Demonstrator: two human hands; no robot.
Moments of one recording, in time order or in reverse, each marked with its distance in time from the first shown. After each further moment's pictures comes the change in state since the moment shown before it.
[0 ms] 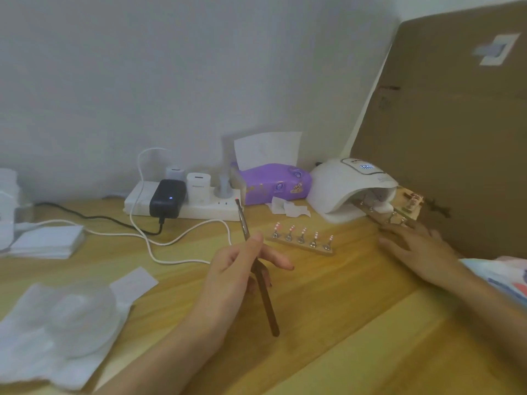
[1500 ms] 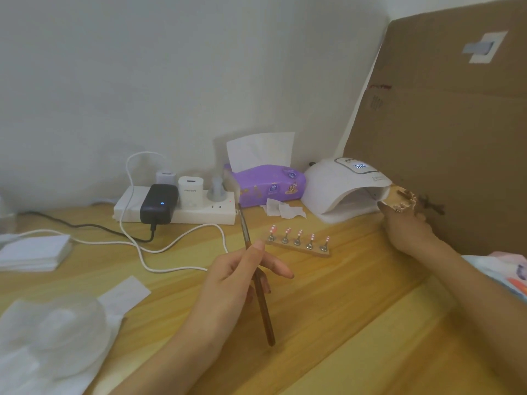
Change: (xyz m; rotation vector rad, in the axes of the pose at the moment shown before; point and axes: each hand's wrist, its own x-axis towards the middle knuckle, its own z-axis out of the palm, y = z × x) left_hand 0.000 -0.001 -0.001 0.047 -0.030 0.004; right_hand 0.058 -0.009 0.004 -0.202 0.001 0.149
